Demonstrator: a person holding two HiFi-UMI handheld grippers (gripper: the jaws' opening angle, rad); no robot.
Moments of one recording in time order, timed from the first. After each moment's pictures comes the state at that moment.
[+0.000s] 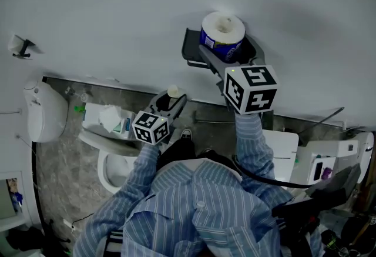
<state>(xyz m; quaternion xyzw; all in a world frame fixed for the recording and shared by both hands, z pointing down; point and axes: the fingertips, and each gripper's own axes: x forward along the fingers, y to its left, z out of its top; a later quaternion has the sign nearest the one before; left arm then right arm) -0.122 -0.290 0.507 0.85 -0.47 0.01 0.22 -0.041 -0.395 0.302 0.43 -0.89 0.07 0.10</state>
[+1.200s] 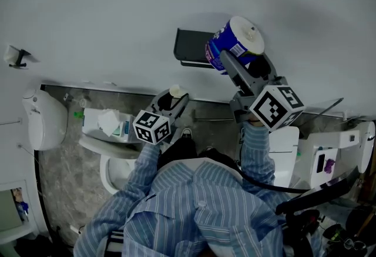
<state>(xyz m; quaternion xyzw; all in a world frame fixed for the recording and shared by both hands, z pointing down) -0.099 -0.295 0.501 0.87 -0.44 0.01 0.22 0.024 -0.362 0.281 0.41 -0.89 0.18 -0.09</state>
